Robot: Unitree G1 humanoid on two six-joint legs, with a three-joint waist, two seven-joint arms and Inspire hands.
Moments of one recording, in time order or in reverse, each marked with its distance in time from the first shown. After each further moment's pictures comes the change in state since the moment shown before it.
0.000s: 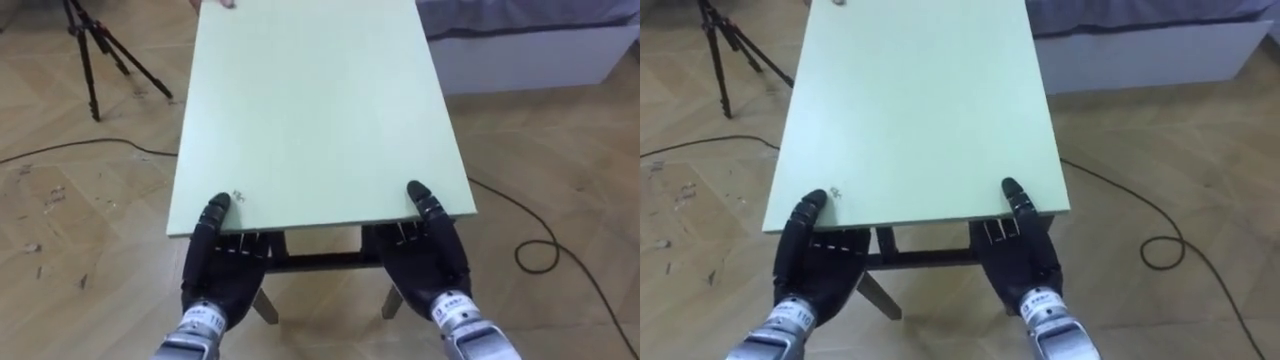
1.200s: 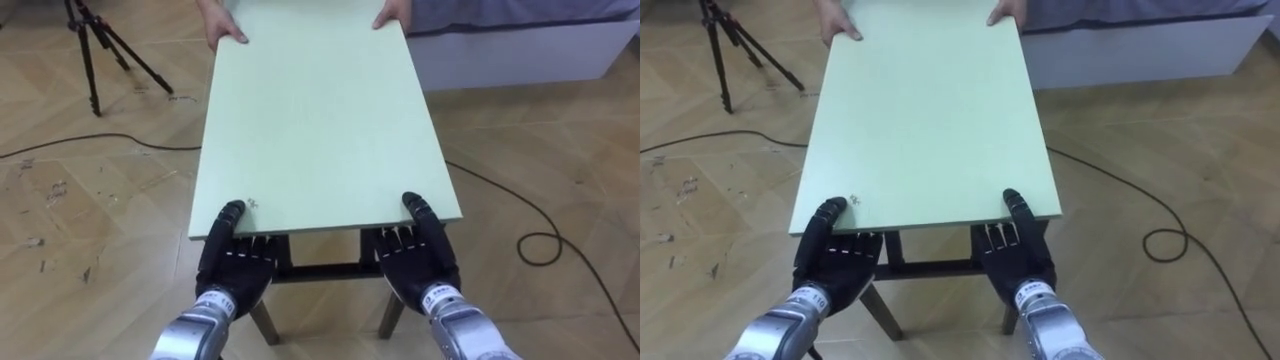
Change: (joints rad) left arm -0.248 -0.023 0.029 0.328 -0.062 0.090 0.155; right arm -0.140 0.068 -0.080 0.276 0.019 -0.018 -0.124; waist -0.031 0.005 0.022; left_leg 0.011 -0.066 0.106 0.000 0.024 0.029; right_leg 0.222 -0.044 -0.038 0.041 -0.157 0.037
